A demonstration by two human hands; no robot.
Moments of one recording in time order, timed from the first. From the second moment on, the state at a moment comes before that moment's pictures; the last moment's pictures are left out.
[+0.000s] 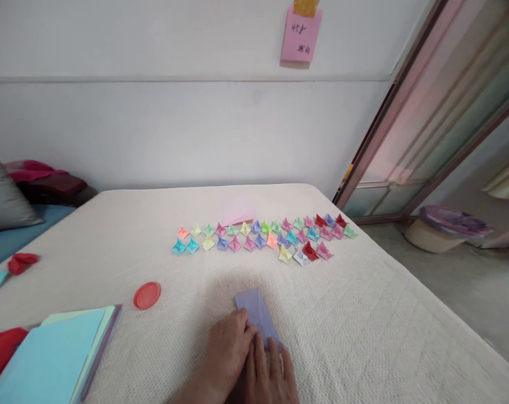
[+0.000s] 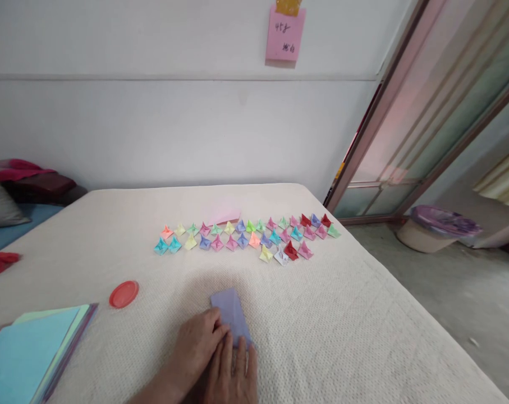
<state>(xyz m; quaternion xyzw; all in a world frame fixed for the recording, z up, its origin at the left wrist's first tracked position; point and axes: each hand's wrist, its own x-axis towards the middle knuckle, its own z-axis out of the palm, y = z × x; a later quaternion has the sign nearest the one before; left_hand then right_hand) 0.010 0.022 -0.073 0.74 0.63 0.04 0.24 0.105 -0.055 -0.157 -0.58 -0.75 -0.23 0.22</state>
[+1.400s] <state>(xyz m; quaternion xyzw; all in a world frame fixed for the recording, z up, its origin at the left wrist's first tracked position) -0.010 0.034 -0.058 0.71 0.66 0.03 0.25 0.105 -0.055 -0.159 -0.59 -0.75 -0.18 0.24</state>
